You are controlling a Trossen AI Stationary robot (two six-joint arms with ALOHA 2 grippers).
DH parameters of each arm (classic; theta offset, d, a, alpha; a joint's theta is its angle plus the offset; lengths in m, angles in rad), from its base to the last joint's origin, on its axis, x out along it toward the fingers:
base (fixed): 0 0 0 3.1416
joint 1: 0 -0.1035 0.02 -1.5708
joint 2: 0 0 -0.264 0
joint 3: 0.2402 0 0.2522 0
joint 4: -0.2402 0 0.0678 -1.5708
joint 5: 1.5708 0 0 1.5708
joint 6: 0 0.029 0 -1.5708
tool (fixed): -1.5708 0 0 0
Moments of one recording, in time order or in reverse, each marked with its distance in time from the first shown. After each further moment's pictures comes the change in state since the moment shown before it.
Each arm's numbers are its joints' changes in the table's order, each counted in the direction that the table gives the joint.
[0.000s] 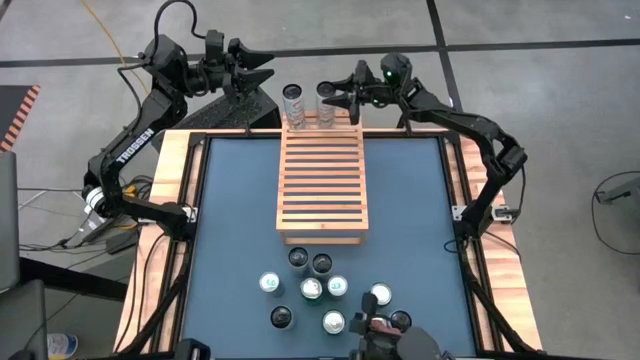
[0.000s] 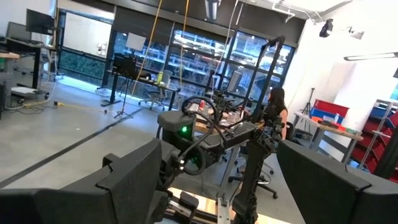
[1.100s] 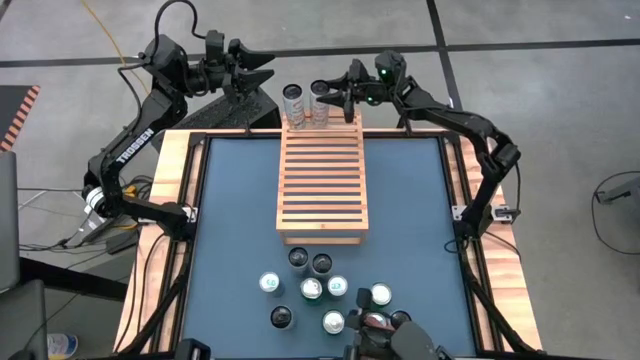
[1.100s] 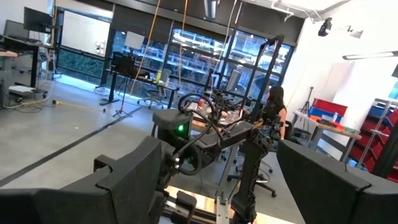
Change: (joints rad) left arm 0.000 0.000 0.000 -0.004 -0.006 0.001; right arm -0.007 -0.053 0.067 0.004 0.006 0.052
